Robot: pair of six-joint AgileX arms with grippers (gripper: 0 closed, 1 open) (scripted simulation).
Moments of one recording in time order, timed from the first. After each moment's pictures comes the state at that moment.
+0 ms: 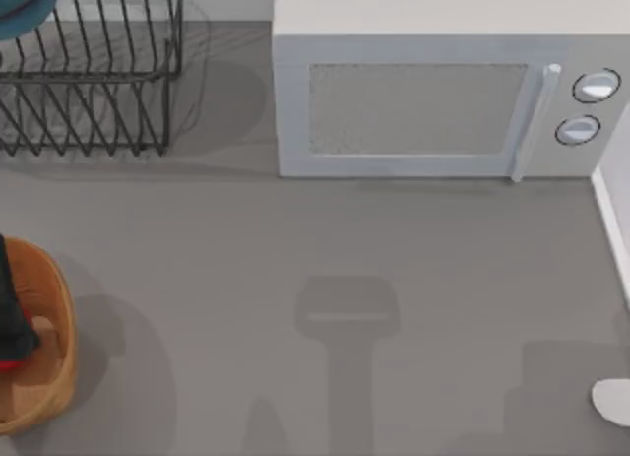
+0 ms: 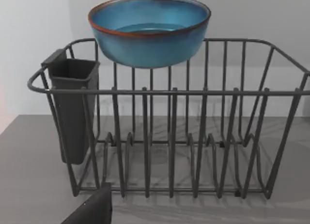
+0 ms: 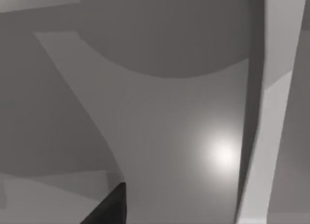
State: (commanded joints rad) left arm 0.00 0.00 0.00 0.00 0.00 0.00; right arm -0.16 1.59 0.60 -0.58 0.01 -1.68
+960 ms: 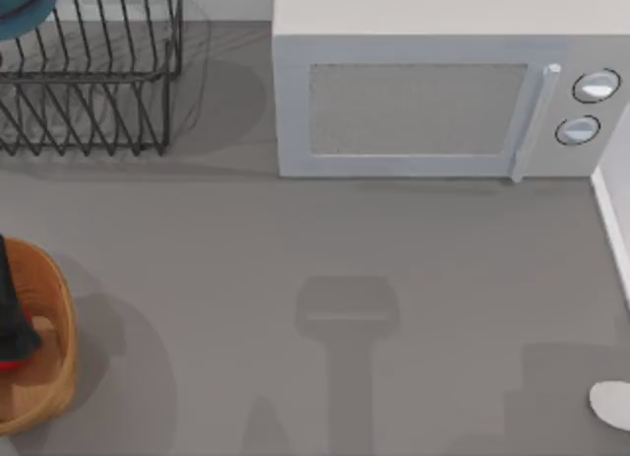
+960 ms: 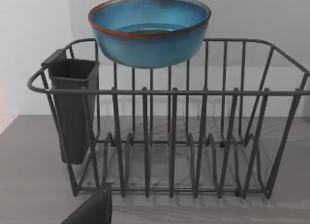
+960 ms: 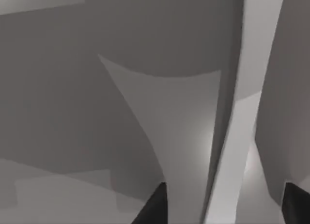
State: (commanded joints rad) left arm 0.00 0.00 0.00 0.00 0.00 0.00; right arm -0.16 1.52 0.65 -0.70 0.02 -1.63
